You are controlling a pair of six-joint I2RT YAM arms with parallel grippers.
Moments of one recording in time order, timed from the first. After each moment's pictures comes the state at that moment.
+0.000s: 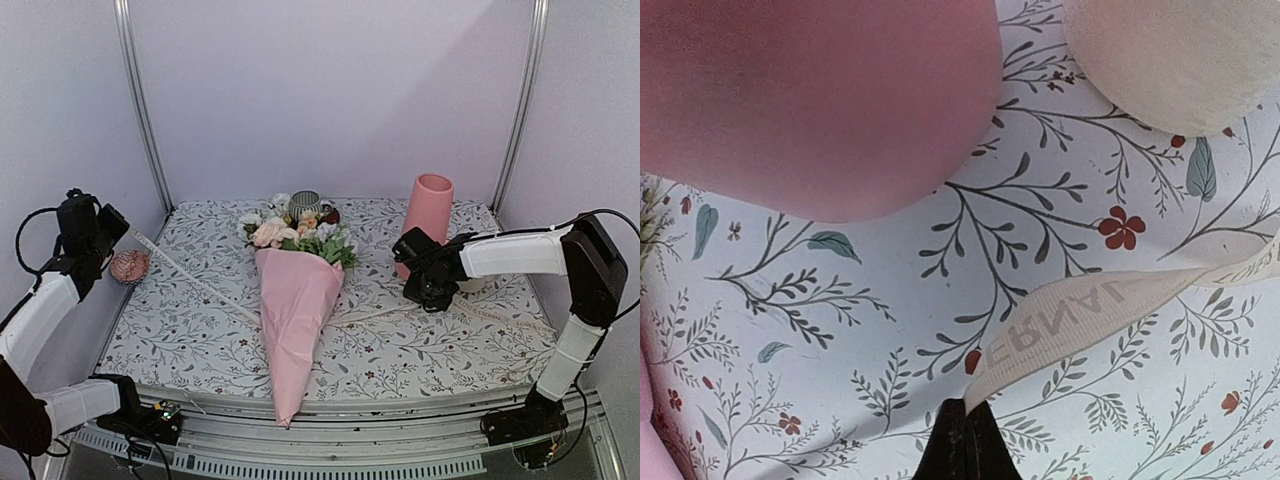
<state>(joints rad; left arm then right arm) 0.09 0.92 0.71 -0.04 -0.26 -0.63 0.71 1.75 1.09 -0.59 0.41 1.14</state>
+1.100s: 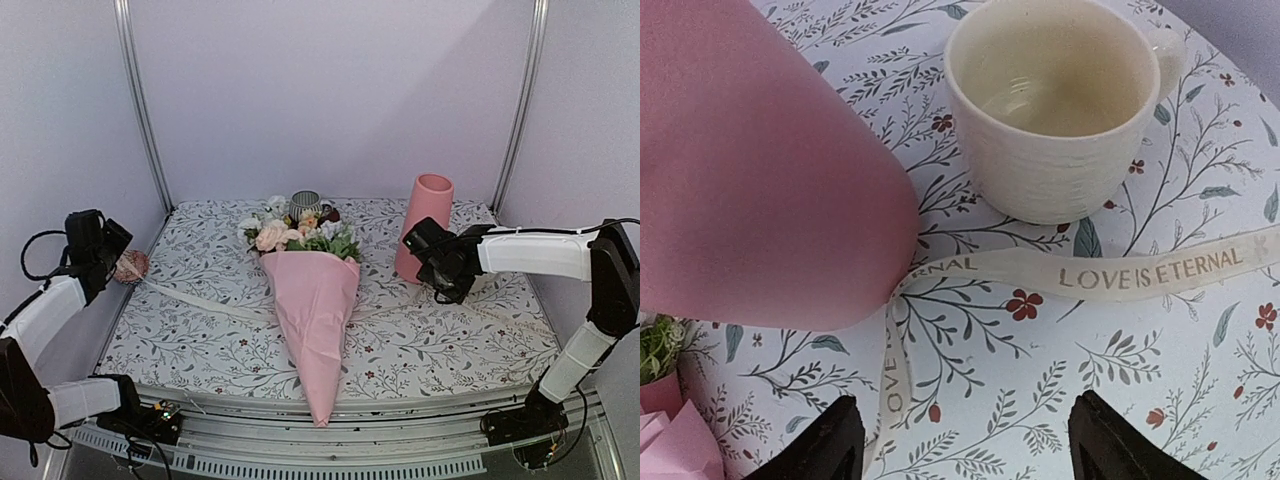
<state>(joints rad) 0.17 0.99 0.63 0.01 -0.26 -0.72 0.70 1.64 1.10 -0.68 0.62 1.29</state>
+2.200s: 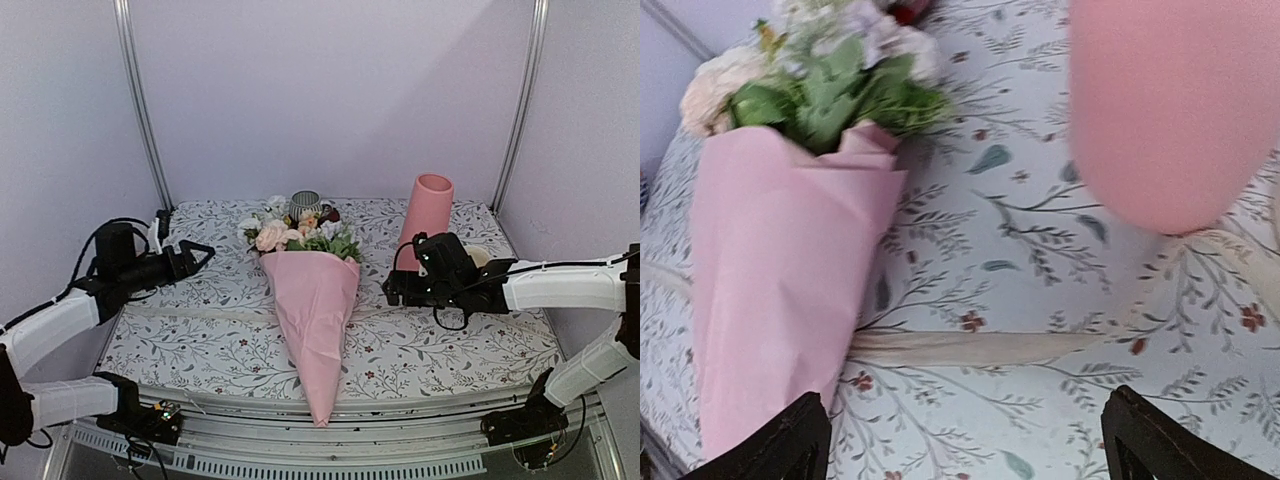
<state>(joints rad) -0.12 0.96 0.53 0.05 0.49 -0.51 0.80 1.42 0.81 -0.17 0.29 0.66</state>
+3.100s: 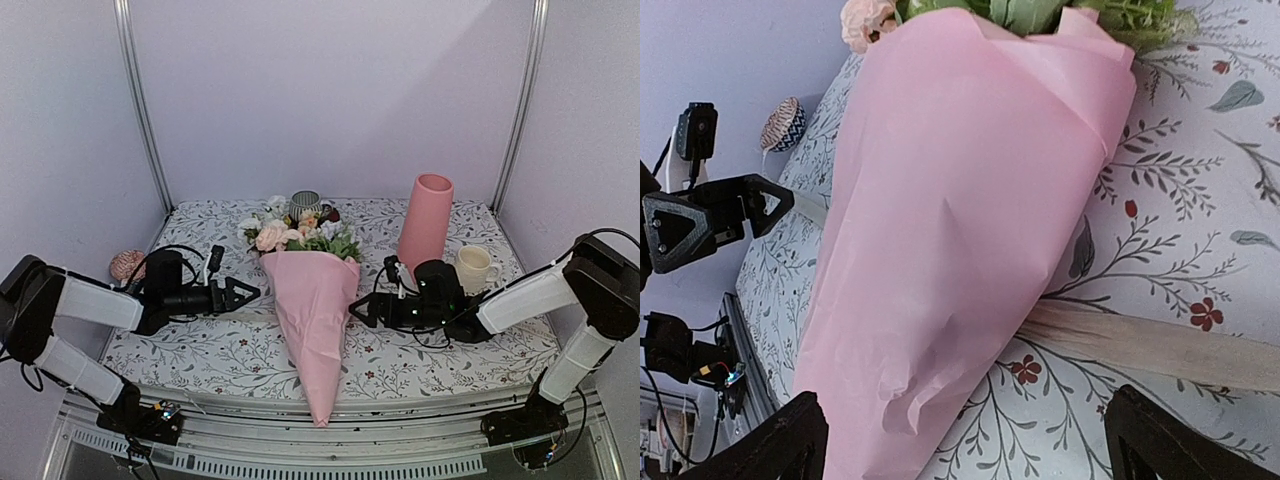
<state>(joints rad) -0.38 1.40 0.38 0.56 0.64 -0.60 0.81 1.63 0.61 0.53 -0.18 0.68</state>
